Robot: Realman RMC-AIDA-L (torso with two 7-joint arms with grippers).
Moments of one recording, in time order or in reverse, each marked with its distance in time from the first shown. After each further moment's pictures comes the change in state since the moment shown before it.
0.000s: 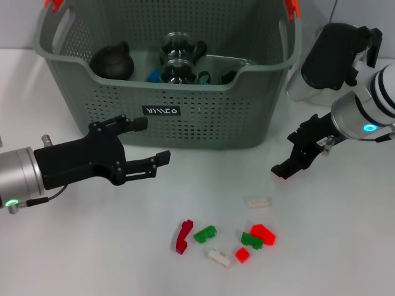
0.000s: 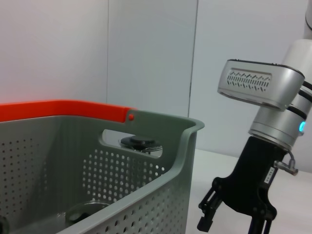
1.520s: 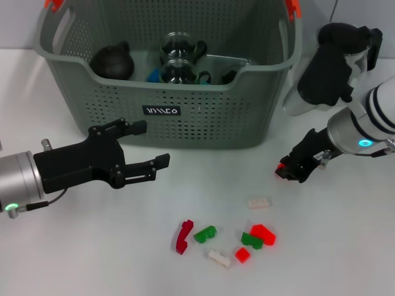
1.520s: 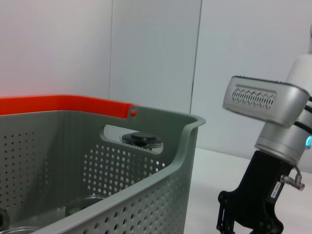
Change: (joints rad) left arm 0.008 0.000 0.000 -0.011 -0.001 0.000 -0.002; right arm -0.020 0.002 -0.052 0.046 0.040 0.044 0.014
